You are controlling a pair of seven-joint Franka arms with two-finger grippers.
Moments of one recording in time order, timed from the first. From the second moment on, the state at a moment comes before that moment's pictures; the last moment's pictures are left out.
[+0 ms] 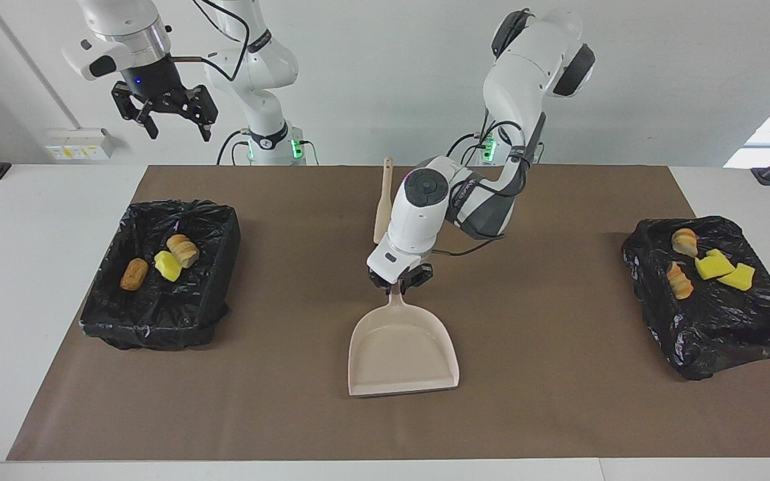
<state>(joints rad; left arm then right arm) -0.39 0.67 -0.35 -1.33 0.12 2.03 -0.72 0.10 -0.14 -0.07 -1.59 -0.04 1.41 0.06</state>
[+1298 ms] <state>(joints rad) -0.06 0.07 -0.33 -1.61 0.12 1.69 -0.25 0.10 -0.14 -0.07 -1.59 -0.04 1.43 0.06</state>
